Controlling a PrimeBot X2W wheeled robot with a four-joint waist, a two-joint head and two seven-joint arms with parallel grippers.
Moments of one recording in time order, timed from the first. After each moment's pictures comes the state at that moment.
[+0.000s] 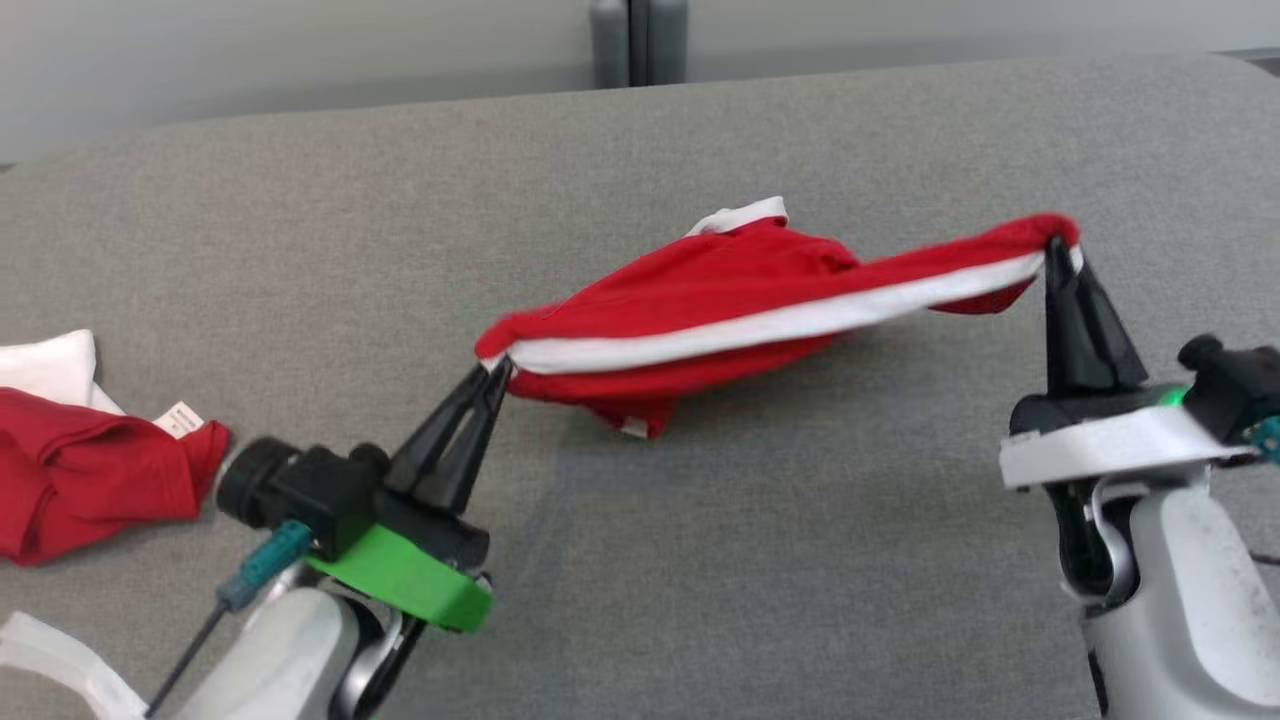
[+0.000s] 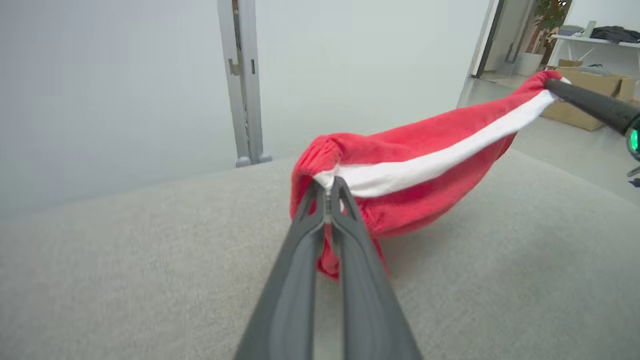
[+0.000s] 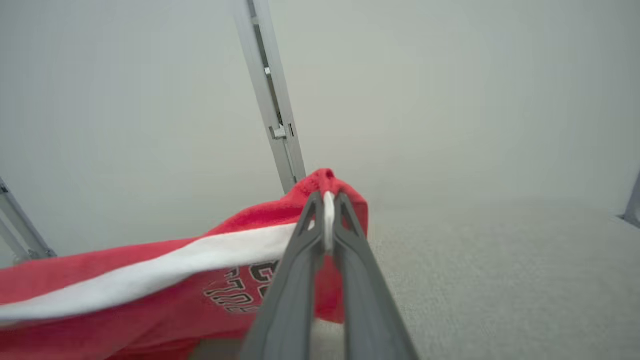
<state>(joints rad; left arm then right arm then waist) -0.30 0.35 -0.56 0.12 -0.48 -0.13 -0.26 -0.30 -0.05 -0.05 0.15 0.28 0.13 -0.26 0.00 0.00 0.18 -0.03</state>
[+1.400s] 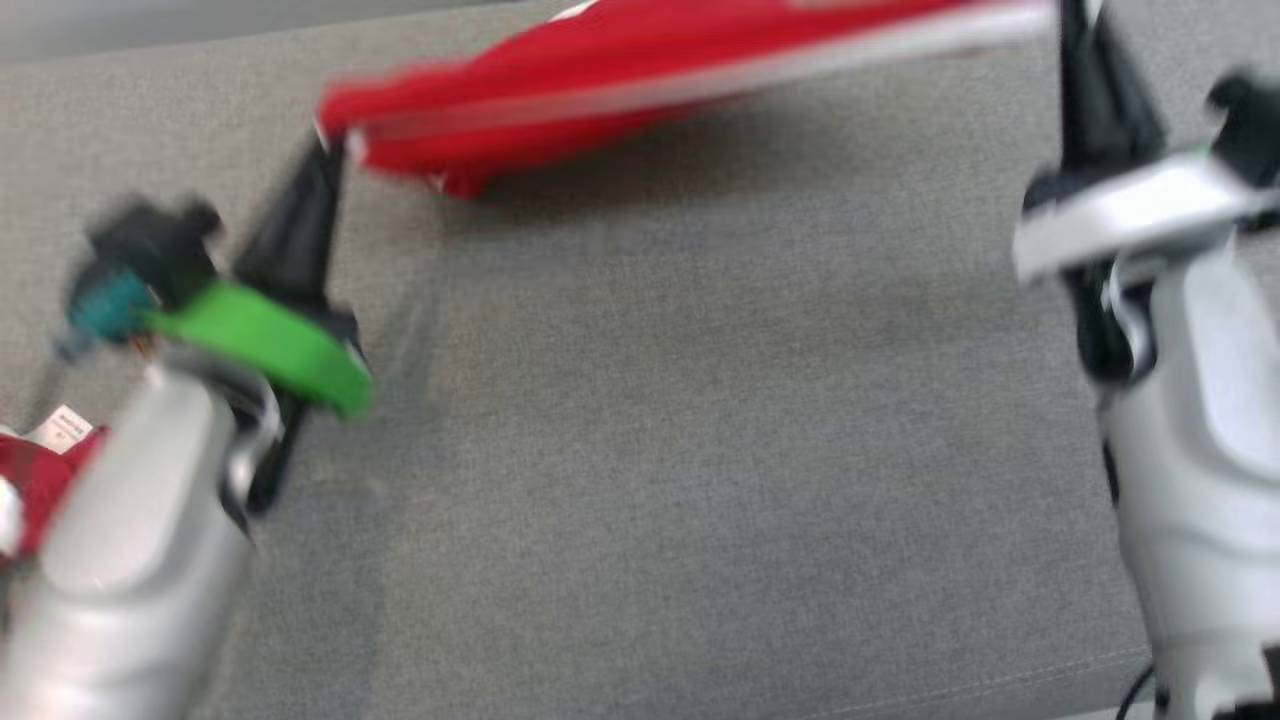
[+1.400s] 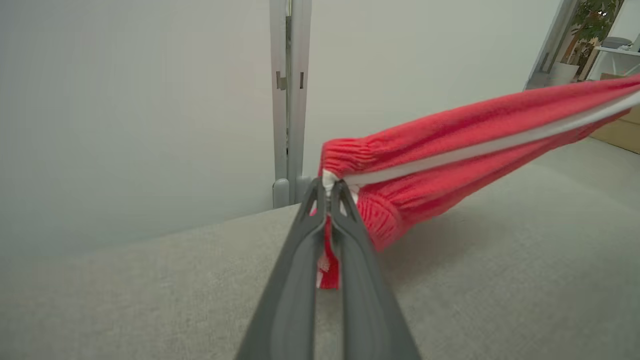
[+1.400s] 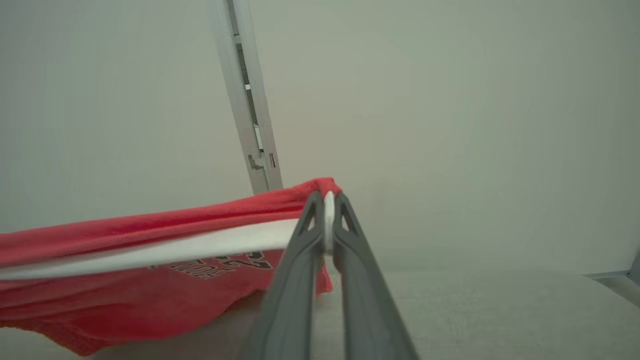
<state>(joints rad) -0.74 0.41 -0.55 0.48 -0.69 -0.14 -0.26 -0.78 -0.11 -0.04 0.46 0.28 0.14 -0.26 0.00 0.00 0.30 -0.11</state>
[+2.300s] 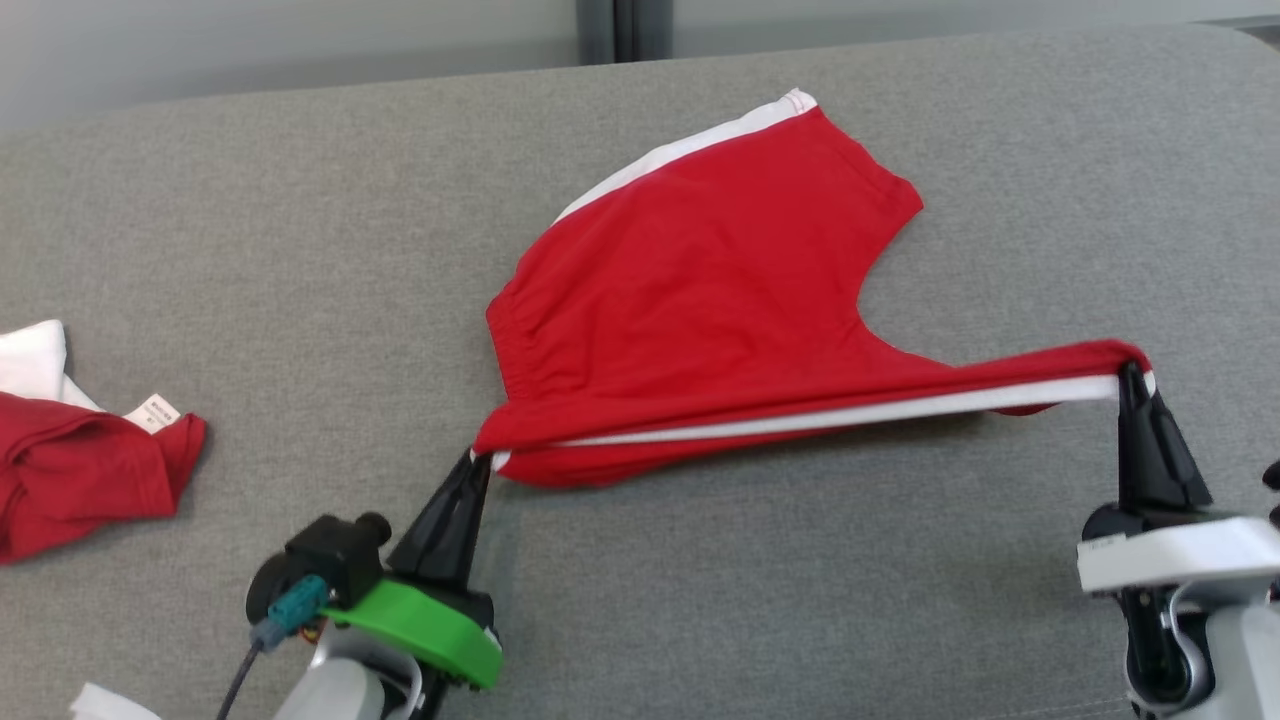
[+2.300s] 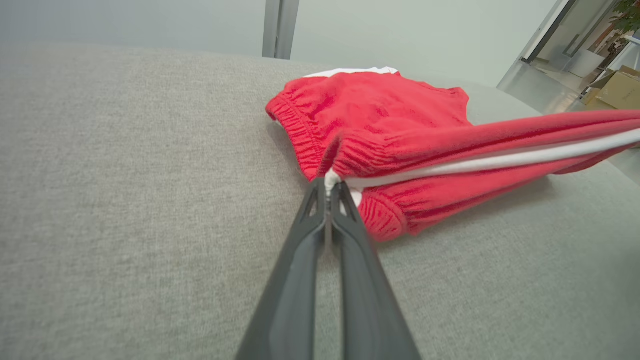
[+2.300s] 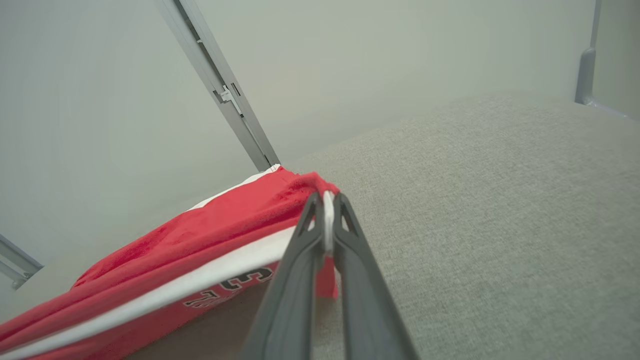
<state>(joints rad) -0.17 0.19 -0.41 0.33 -0.47 -0.14 -0.26 -0.10 -0.07 -0.17 0.15 0.48 0.14 -0.26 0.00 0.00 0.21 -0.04</state>
